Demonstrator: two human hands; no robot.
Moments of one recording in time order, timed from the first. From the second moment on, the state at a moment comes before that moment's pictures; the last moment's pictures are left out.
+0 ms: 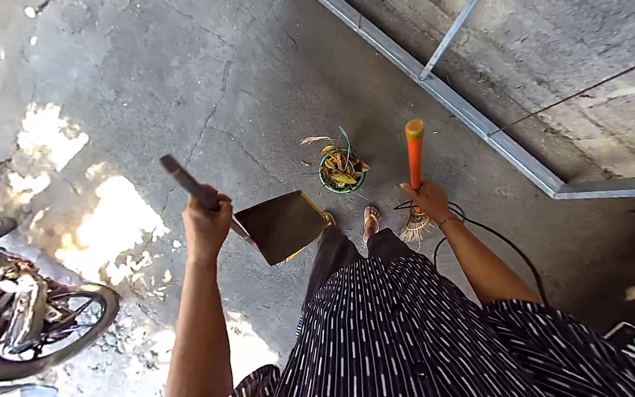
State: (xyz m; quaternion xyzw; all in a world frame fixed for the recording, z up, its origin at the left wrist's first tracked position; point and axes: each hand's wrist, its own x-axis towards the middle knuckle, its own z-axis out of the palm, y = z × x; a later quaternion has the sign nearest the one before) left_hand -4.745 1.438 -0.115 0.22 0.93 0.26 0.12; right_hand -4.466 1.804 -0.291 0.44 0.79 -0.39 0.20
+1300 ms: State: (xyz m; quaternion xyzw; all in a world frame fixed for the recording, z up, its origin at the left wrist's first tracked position) left_hand -4.472 1.110 -0.370 -0.41 0.71 0.56 0.14; right_hand -4.571 1.443 -0.111 -0.15 0.87 -0.38 0.30
